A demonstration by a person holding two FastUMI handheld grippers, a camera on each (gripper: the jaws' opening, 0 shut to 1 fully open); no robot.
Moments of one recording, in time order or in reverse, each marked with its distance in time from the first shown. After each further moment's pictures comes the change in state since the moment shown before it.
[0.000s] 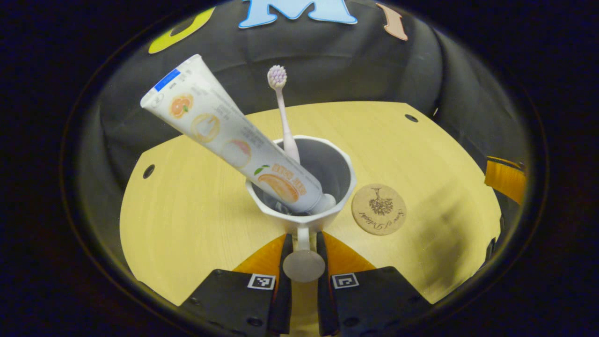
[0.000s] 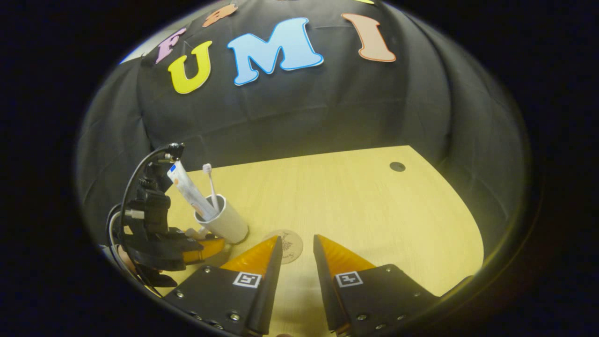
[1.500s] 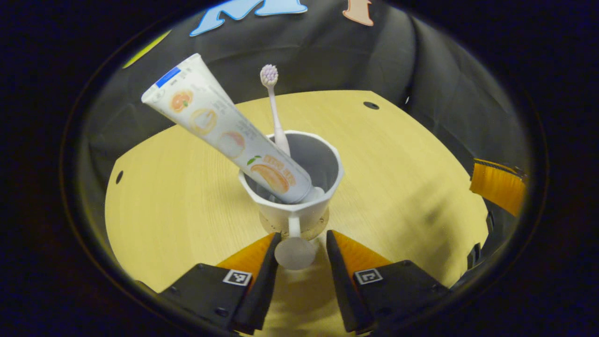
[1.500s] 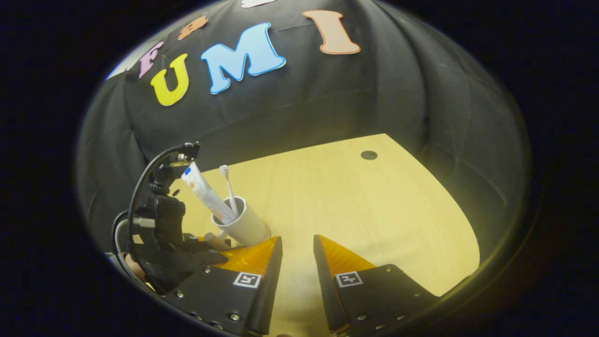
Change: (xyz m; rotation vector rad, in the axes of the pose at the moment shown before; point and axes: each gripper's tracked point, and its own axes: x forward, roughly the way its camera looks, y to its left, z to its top) left arm 0.032 -0.081 -0.001 -0.002 0.052 -0.093; right arm -0.027 -0.075 -0.013 0.088 0.022 -0.009
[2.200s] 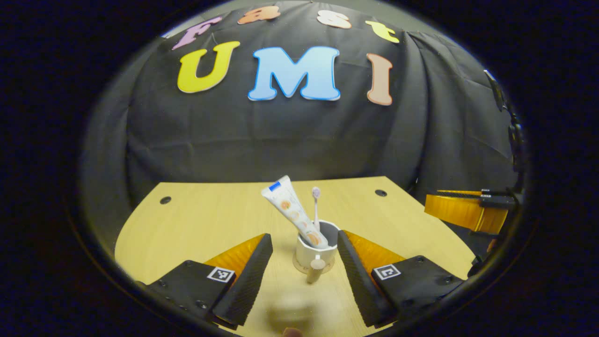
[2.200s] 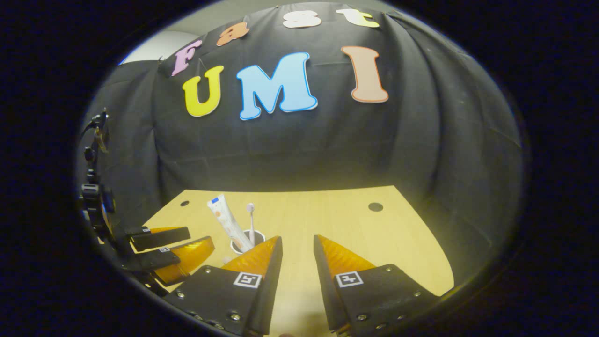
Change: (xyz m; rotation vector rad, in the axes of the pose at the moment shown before) left arm -0.168 0.029 0.085 -0.101 -0.590 0.152; right arm -0.045 0.040 0.080 -0.209 -0.270 0.015
